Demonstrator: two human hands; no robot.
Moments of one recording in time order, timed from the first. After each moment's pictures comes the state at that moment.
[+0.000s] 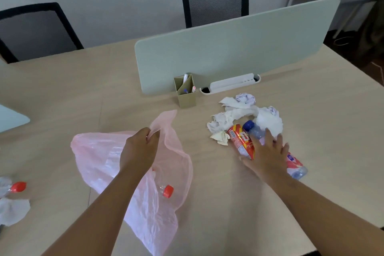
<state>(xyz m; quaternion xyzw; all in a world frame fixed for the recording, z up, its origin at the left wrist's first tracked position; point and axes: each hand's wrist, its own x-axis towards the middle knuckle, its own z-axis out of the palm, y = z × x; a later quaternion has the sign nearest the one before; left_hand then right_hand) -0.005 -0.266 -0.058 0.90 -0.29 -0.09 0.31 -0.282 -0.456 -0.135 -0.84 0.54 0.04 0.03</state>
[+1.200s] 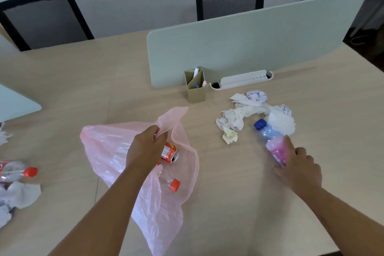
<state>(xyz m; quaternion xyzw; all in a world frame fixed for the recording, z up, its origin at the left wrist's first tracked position) -0.005 -0.254 -0.062 0.90 -0.29 -0.13 0.31 -0.332 -0.455 -0.144 -0.82 0.58 -0.03 0.04</state>
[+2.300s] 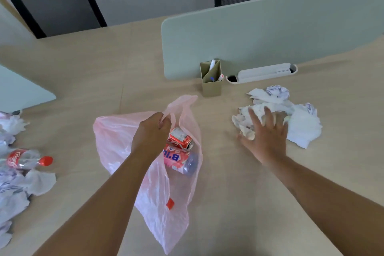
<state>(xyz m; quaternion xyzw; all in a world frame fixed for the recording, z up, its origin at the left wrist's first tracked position) 0.030 -0.262 -0.061 0.90 -0.28 -0.12 0.31 -0.197 -0.467 -0.148 -0.88 0.47 -0.07 0.09</state>
